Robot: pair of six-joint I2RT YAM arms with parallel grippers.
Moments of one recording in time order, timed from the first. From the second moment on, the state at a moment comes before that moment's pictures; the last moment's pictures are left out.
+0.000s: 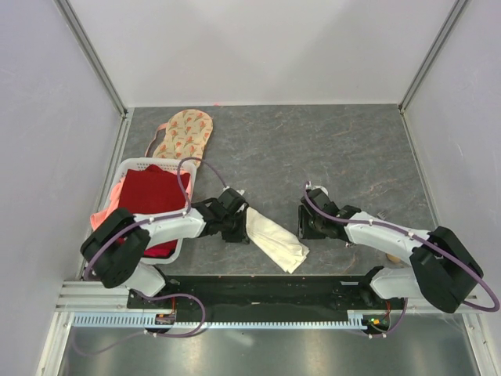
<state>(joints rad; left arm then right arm) -0.80 1.46 0.66 -0.27 0.14 -0.74 0.69 1.29 0.62 -0.36 0.07 0.64</state>
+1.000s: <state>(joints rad) -0.78 1.33 0.58 -0.16 0.30 -0.81 0.97 1.34 0.93 -0.60 0.15 0.62</state>
